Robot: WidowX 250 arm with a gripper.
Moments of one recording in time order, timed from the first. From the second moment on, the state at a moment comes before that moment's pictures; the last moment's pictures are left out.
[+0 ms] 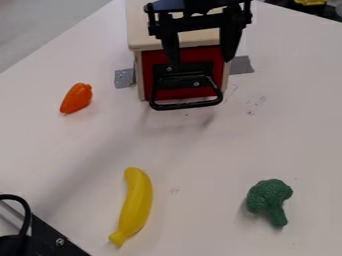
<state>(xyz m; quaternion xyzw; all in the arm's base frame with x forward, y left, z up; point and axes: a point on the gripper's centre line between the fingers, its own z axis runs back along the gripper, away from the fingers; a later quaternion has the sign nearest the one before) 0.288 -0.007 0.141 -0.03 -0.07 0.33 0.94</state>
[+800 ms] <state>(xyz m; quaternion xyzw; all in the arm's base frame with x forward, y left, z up) 0.318 0.019 0.103 -0.02 -0.06 0.49 0.87</state>
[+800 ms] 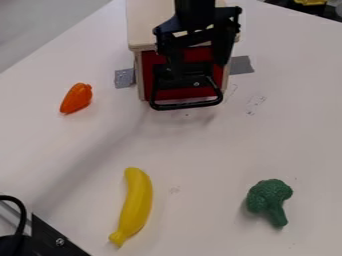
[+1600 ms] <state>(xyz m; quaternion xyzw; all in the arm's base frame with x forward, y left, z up) 0.300 0.044 0.096 -0.02 -0.10 0.72 0.69</state>
